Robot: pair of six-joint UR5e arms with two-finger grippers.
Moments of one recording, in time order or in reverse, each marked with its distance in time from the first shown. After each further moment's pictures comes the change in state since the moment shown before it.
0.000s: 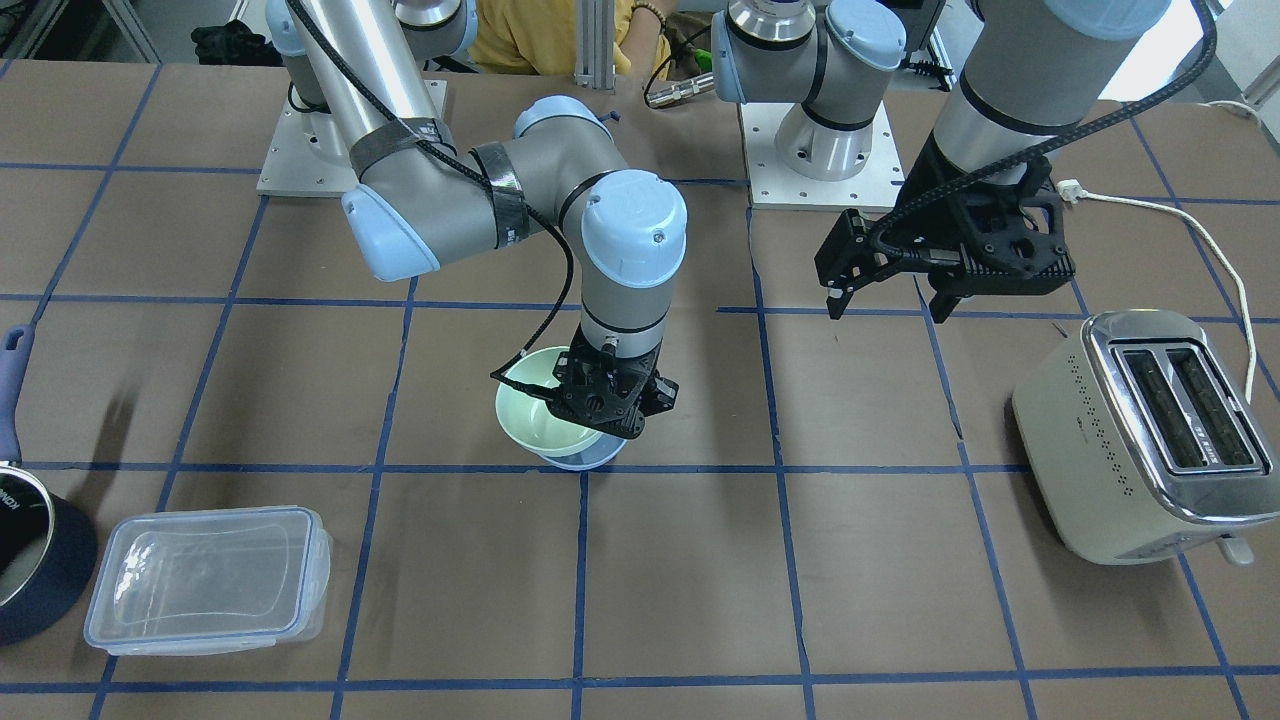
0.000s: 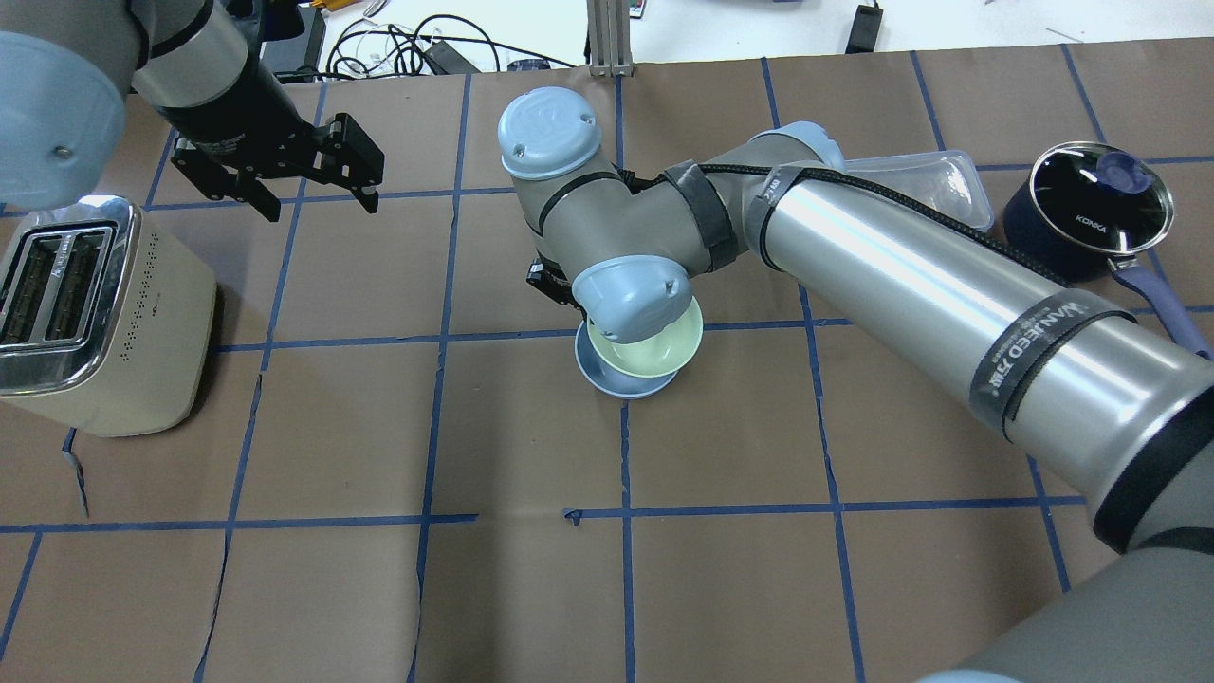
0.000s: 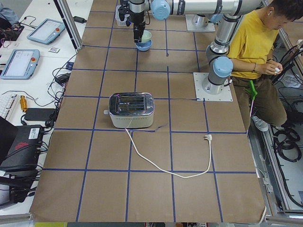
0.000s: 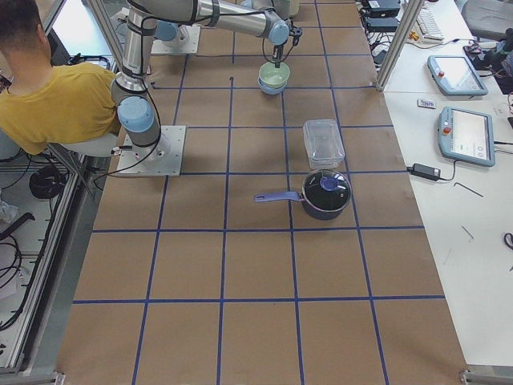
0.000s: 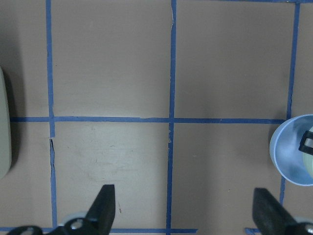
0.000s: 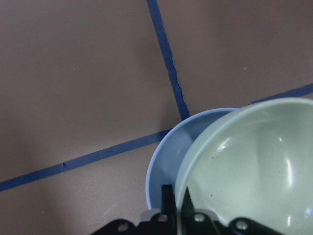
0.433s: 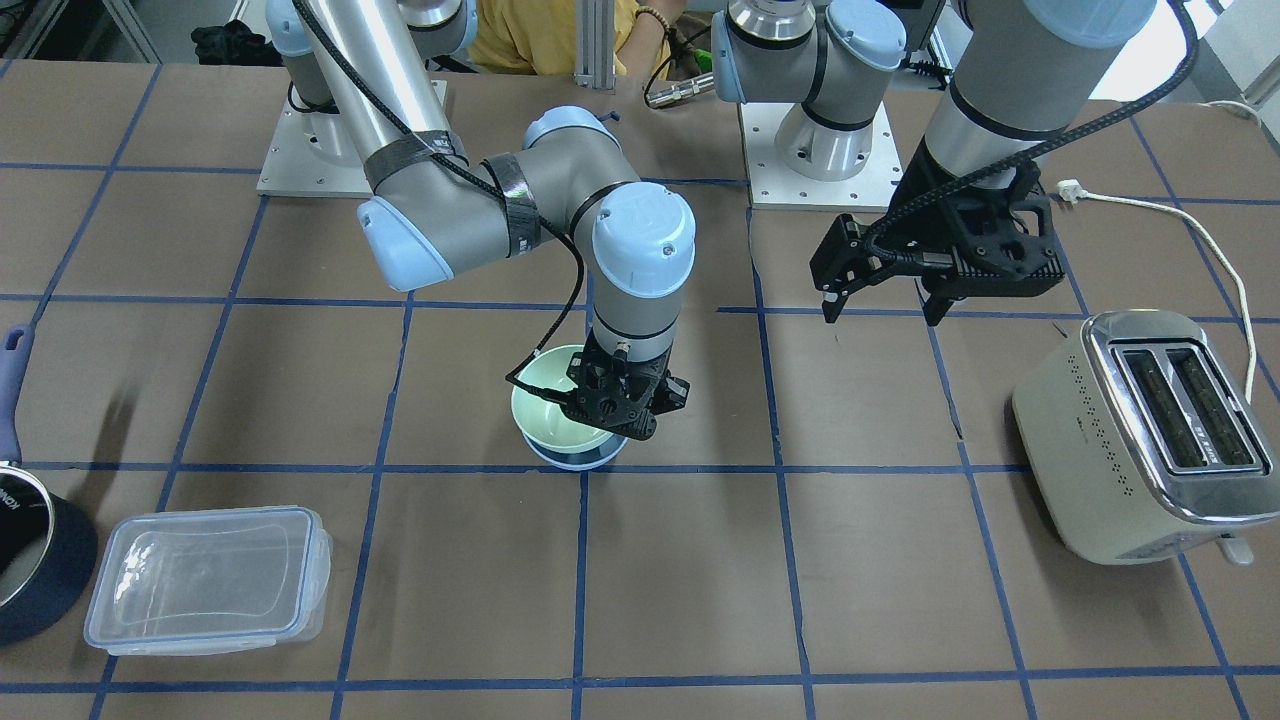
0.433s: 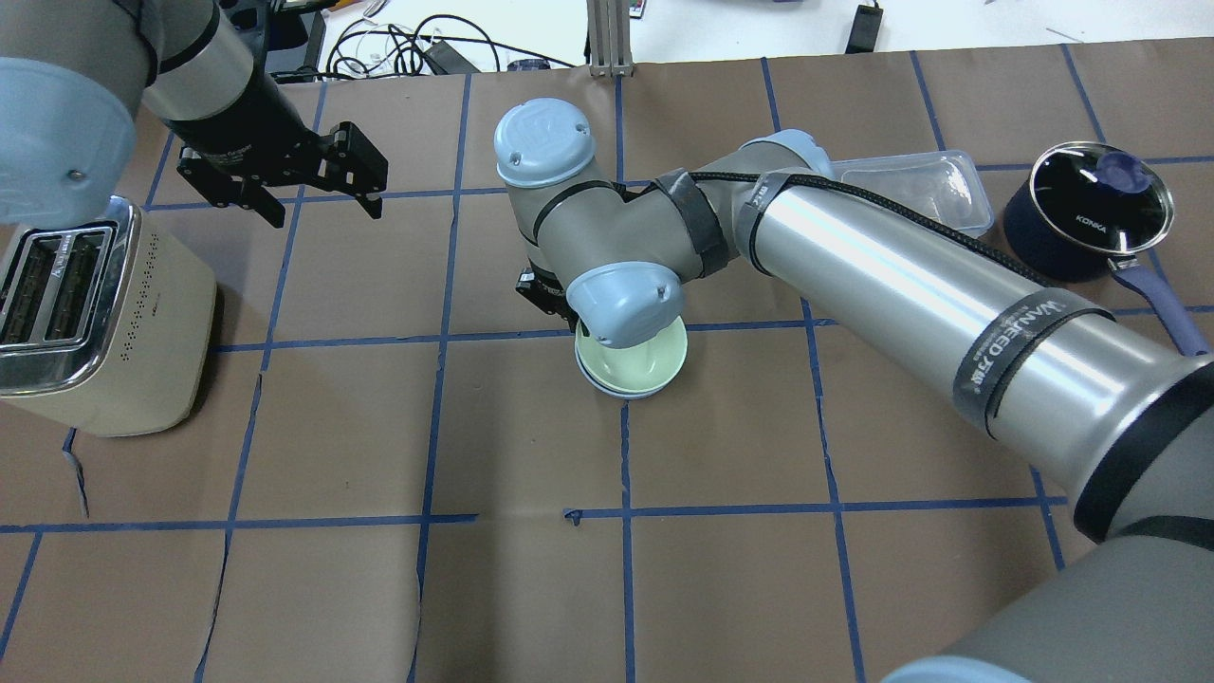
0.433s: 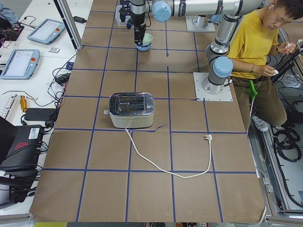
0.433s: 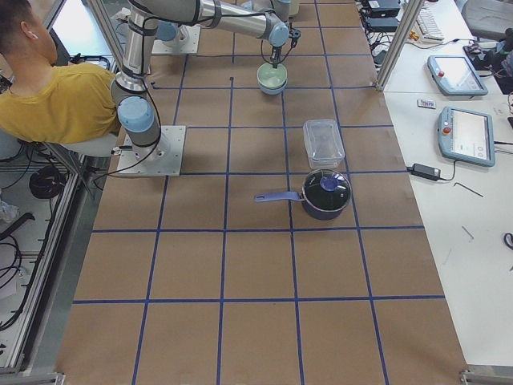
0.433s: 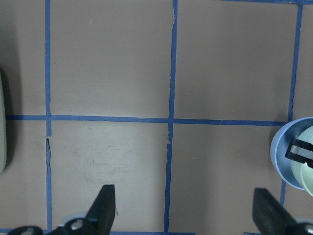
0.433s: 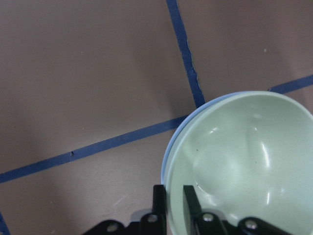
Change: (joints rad) left arm -0.001 0.010 -0.025 0.025 -0.005 -0.001; right arm 0.004 0.013 -0.002 -0.004 0.039 0.009
